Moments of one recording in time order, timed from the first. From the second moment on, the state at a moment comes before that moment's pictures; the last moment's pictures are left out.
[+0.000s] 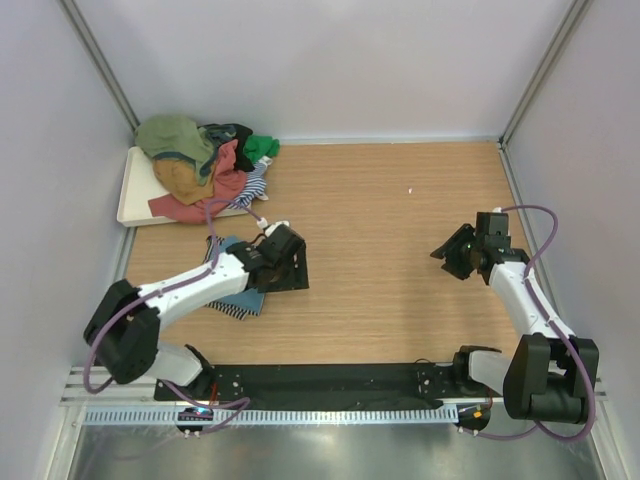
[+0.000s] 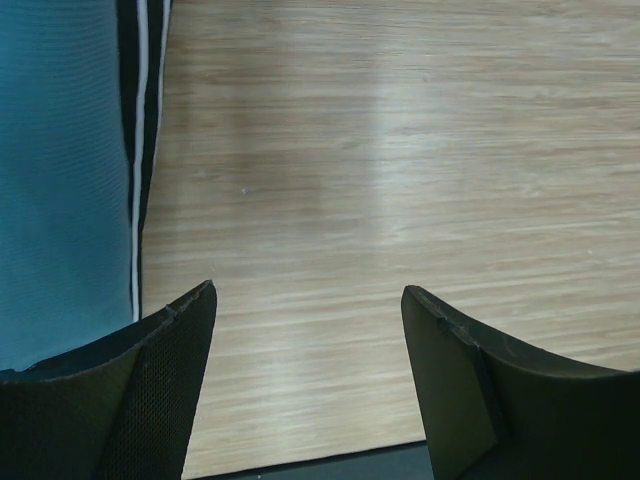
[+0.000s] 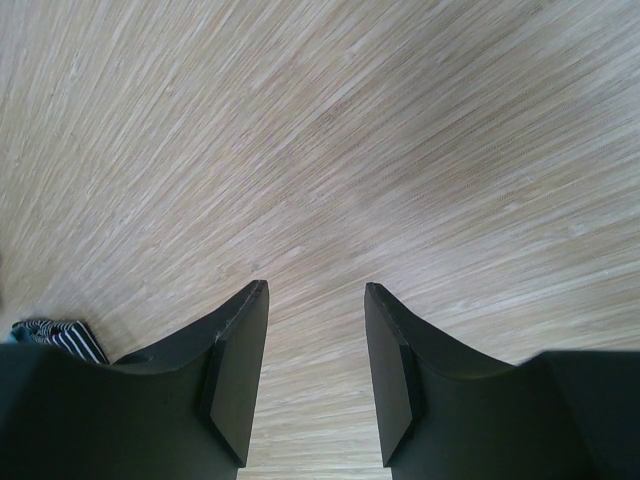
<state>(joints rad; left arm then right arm) -0.77 1.38 0.90 -0.59 -0.18 -0.78 -0.10 1.14 0.69 -0.47 -0.16 0.73</state>
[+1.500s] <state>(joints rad) -0.63 1.09 0.61 -0.12 -0.30 -0.52 0.04 0.78 0.45 -0.05 -0.07 0.54</state>
